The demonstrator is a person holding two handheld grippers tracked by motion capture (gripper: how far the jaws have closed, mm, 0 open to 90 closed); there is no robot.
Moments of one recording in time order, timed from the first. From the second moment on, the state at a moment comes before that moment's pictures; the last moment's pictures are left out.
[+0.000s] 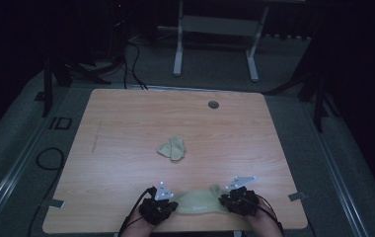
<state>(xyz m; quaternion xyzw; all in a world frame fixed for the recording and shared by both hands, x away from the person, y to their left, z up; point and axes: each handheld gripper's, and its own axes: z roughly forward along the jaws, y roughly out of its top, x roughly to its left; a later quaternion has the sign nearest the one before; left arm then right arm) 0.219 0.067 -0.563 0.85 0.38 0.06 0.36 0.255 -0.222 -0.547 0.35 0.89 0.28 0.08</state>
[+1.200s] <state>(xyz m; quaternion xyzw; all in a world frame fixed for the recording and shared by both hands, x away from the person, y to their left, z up) 0.205 0.150 -0.561 0.79 0.44 0.13 0.40 0.385 -0.077 -0.502 0.31 0.89 0.32 0.12</state>
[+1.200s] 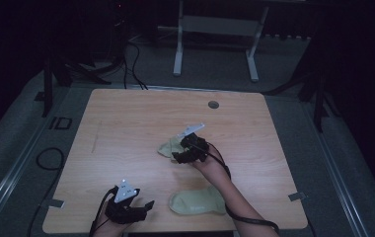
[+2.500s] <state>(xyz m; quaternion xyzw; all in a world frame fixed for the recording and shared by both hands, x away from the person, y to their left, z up) 0.206 0.151 -0.565 0.80 0.44 0.13 0.38 0.398 -0.067 -0.506 0.36 0.88 0.27 0.15</state>
